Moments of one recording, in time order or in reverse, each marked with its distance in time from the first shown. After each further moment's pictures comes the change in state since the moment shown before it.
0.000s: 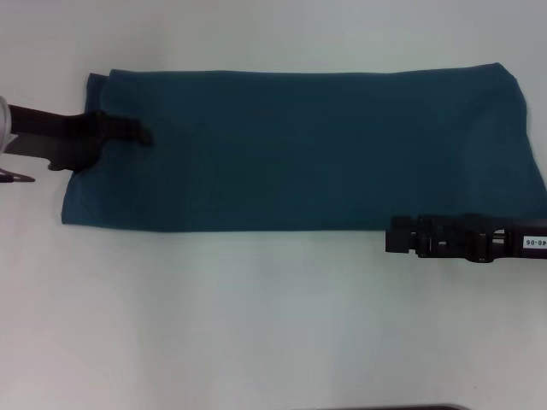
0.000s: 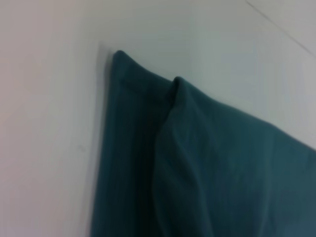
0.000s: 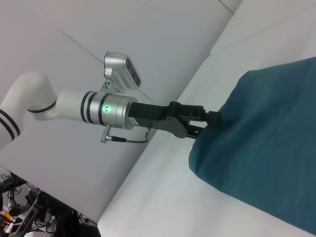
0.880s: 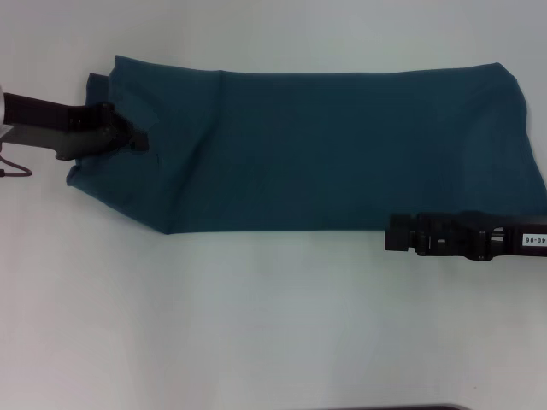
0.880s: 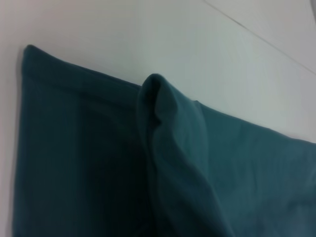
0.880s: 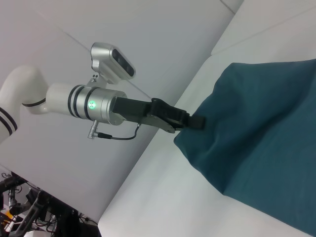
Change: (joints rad) left arm 0.005 0.007 -0.001 -0.070 -0.072 0.154 0.080; right arm 0.006 -0.002 0.000 0.001 0.000 0.000 0.000
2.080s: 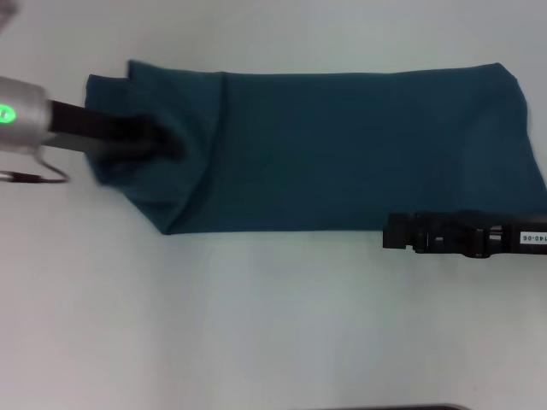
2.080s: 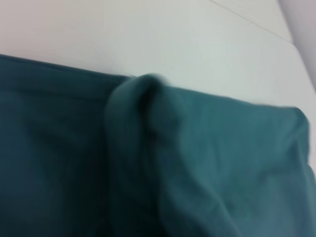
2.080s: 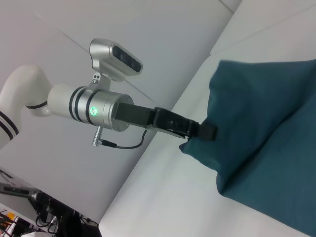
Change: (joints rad) left arm -0.022 -0.059 0.040 -0.008 0.001 -0.010 0.072; right arm 0.006 0.000 0.000 0.007 0.000 0.006 0.011
